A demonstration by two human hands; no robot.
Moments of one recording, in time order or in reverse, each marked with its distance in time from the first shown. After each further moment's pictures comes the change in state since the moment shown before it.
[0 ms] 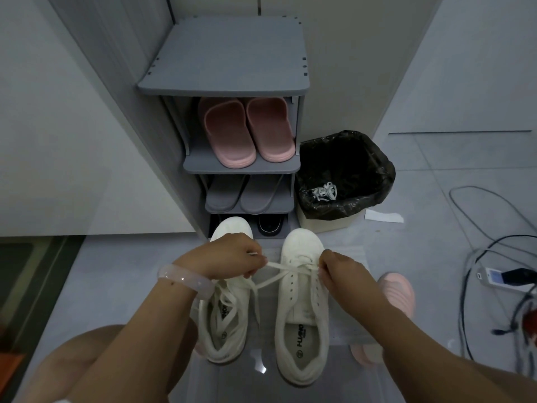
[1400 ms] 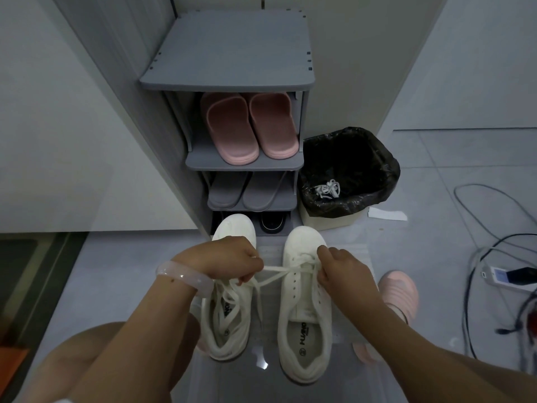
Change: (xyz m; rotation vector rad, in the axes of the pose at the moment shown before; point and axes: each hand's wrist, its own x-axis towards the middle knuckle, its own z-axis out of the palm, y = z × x) left_hand -0.004 0.000 -0.003 0.063 -0.136 -0.096; right_hand 0.002 -0.010 0.008 -0.144 0.055 0.018
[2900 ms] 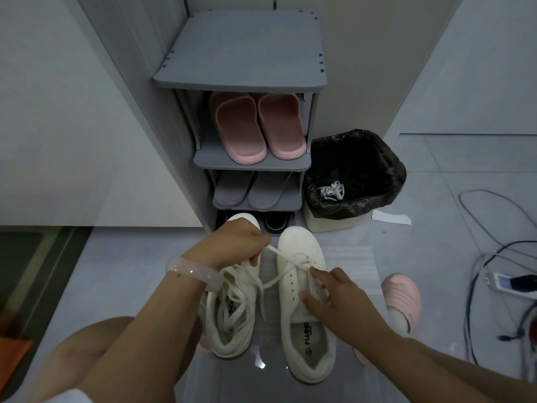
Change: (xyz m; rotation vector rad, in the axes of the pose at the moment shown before) left_hand -0.001 0.006 -0.005 -0.294 0.276 -0.088; right_hand -0.030 -0.012 0.011 0.449 -0.083 0.006
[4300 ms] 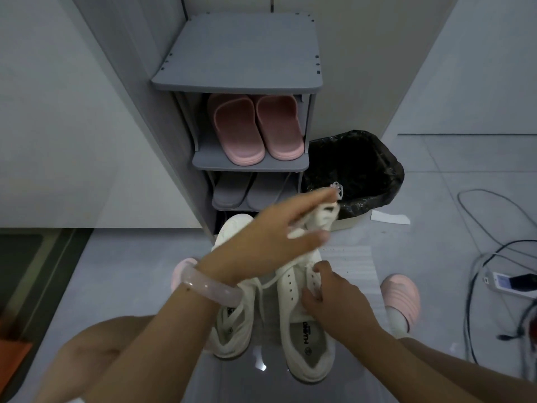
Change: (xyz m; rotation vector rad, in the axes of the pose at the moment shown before) left_hand -0.031 0.045 0.006 -0.266 -0.009 0.729; right_hand -0.001 -0.018 -0.007 0.015 -0.003 0.110
